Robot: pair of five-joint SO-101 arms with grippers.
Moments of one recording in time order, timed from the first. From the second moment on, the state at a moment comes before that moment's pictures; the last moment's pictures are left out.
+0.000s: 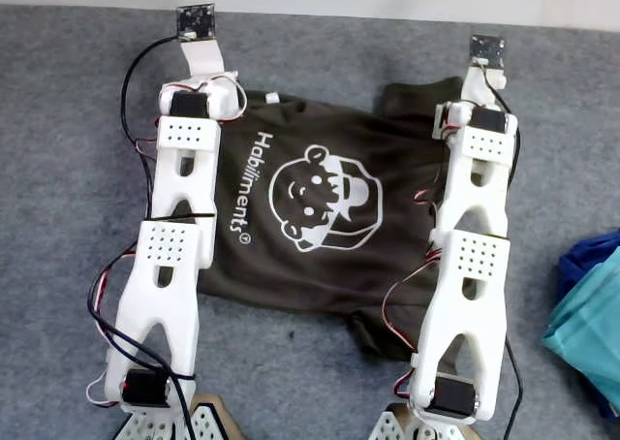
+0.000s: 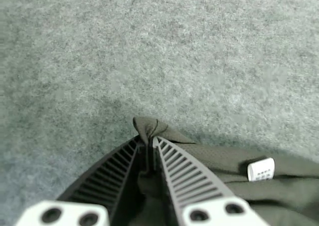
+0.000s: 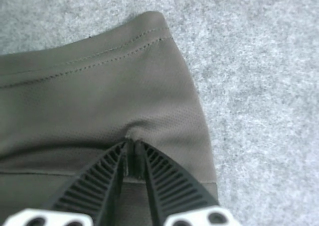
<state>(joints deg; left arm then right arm) -4.5 82.2 -93.2 64.2 11.2 7.6 76.1 -80.7 64.1 5.1</state>
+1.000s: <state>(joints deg) -3.5 78.0 -93.2 83.2 11.0 7.6 76.1 -80.7 64.1 5.1</state>
